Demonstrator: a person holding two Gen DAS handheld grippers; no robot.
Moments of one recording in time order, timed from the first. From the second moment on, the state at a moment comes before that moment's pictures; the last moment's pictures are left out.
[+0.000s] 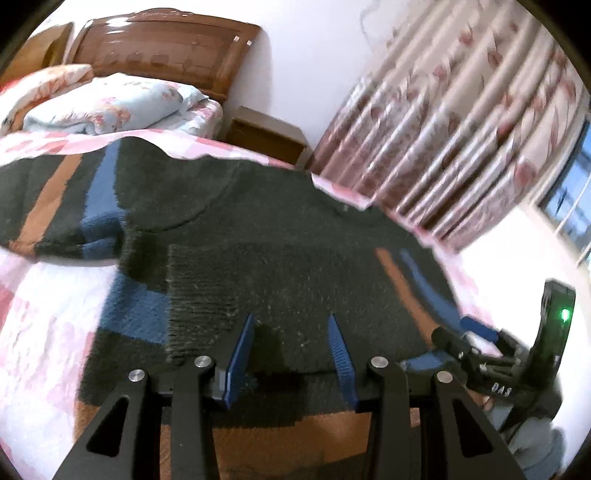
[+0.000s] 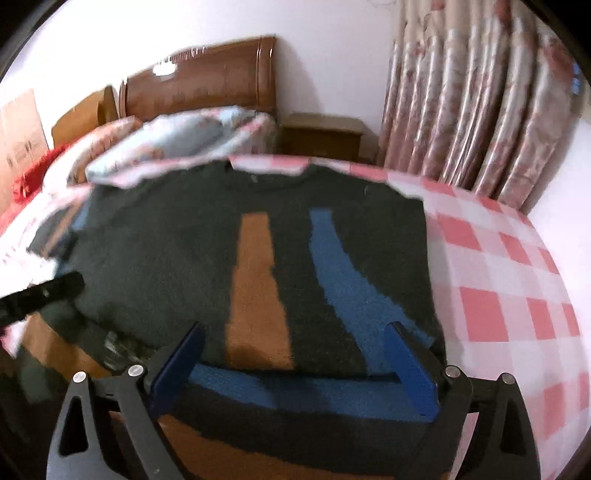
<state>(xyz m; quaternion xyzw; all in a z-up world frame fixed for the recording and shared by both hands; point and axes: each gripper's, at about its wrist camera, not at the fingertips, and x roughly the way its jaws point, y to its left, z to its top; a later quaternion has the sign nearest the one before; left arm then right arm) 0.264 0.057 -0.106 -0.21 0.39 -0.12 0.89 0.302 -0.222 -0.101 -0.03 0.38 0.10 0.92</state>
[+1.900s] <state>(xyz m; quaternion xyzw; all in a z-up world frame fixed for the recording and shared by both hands) 0.256 0.052 -0.078 -0.17 0.33 -0.12 0.92 0.250 -0.285 -0.100 0.23 0.20 0.12 0.94</state>
